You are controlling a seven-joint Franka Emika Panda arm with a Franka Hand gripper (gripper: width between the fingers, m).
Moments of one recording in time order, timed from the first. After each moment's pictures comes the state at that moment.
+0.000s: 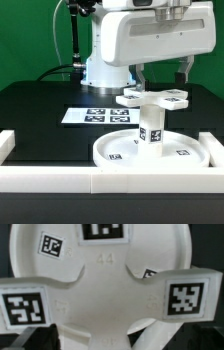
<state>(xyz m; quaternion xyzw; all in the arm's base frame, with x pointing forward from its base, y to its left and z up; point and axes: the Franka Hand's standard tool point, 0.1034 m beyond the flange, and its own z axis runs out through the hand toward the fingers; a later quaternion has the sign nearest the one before) 0.569 0.050 0.125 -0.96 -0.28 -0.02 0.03</state>
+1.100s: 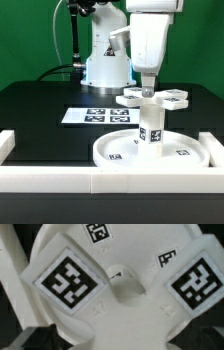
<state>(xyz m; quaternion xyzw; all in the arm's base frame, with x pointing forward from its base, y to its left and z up) 0.564 0.033 0.117 -0.77 -0.64 0.00 -0.01</state>
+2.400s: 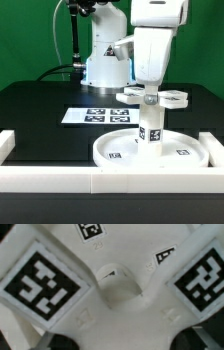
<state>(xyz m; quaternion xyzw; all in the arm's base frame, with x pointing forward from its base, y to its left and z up) 0.559 0.040 0.103 -0.79 -0.61 0.01 0.00</state>
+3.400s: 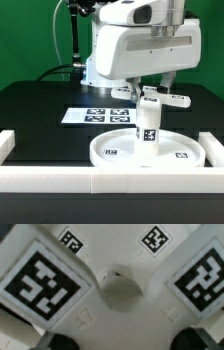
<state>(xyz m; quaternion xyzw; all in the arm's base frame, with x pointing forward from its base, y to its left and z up) 0.558 0.037 0.102 -0.97 -0.24 0.01 0.00</state>
